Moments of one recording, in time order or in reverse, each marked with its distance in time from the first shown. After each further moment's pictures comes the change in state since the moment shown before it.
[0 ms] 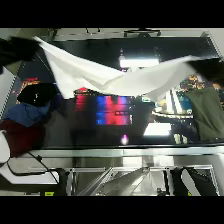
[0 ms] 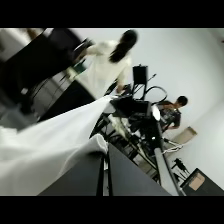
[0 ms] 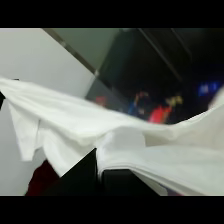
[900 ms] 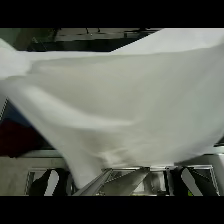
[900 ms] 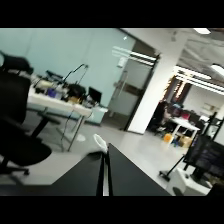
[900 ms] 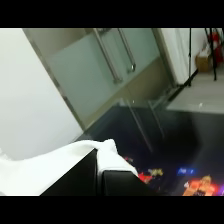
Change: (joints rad) left arm 0.184 0.668 -0.286 0.407 0.707 -0.011; right arm -0.070 -0.096 0.316 0.015 0.020 0.018
